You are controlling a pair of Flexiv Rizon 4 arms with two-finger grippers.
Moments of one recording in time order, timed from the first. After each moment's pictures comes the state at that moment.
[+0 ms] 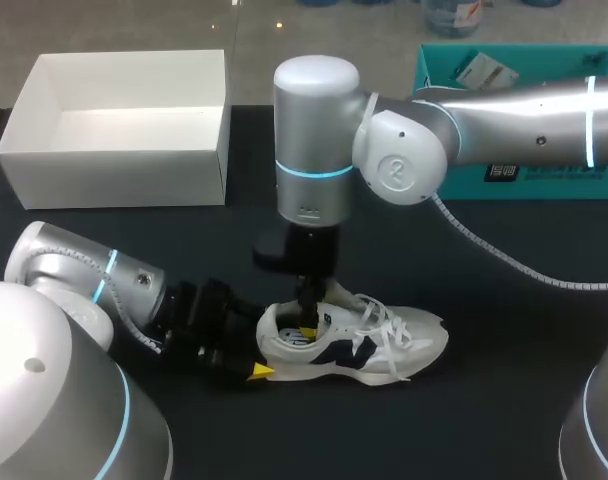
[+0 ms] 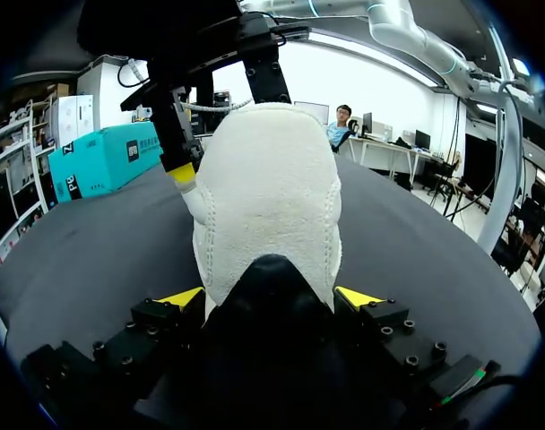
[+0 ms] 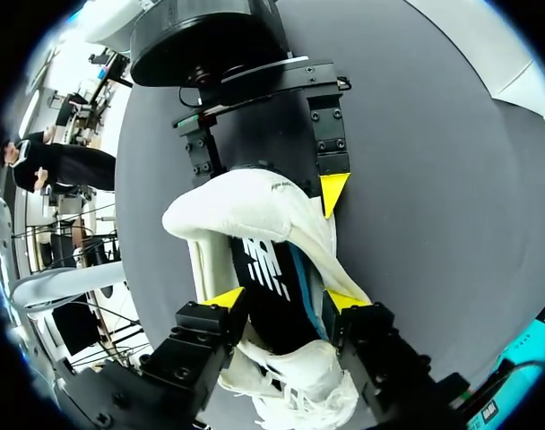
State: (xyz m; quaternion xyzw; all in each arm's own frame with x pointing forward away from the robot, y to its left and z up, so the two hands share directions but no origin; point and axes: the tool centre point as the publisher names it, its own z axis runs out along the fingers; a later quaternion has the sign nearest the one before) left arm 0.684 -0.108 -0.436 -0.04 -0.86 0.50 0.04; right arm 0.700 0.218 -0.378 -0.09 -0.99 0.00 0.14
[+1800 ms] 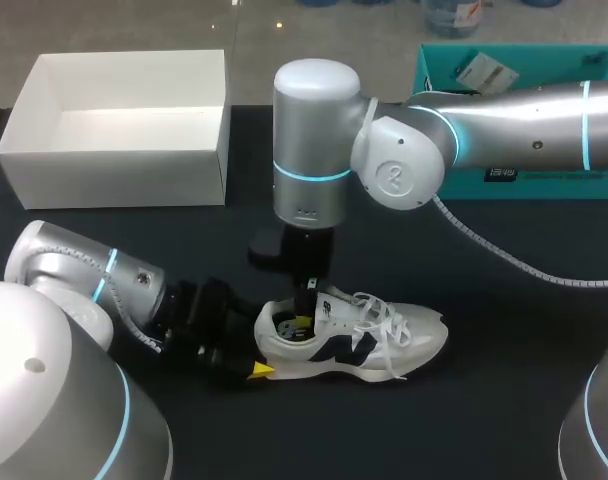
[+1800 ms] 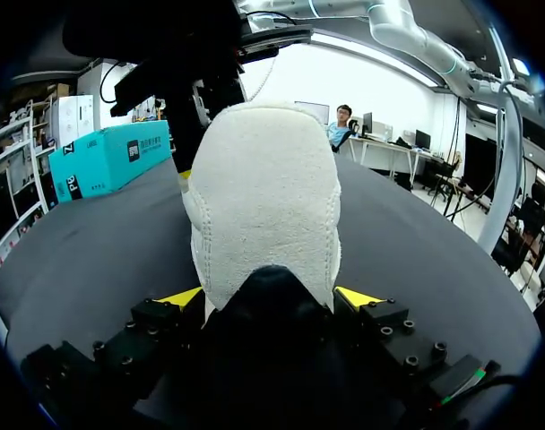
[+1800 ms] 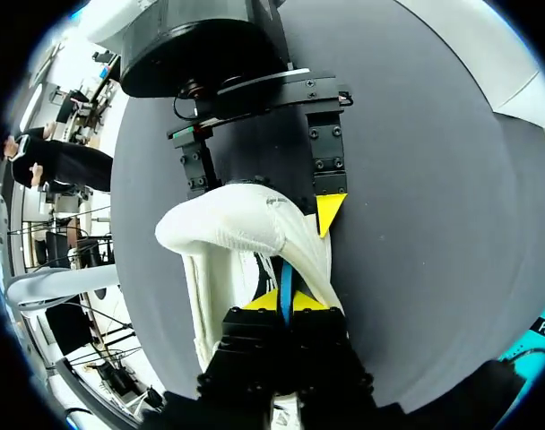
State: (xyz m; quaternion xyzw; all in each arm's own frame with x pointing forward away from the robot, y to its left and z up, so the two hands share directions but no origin) left arm 0.686 -0.108 -0.436 -0.04 -0.86 0.50 0.04; right arm 0.709 0.229 -0.378 -0.09 -0.99 -0.02 0.12
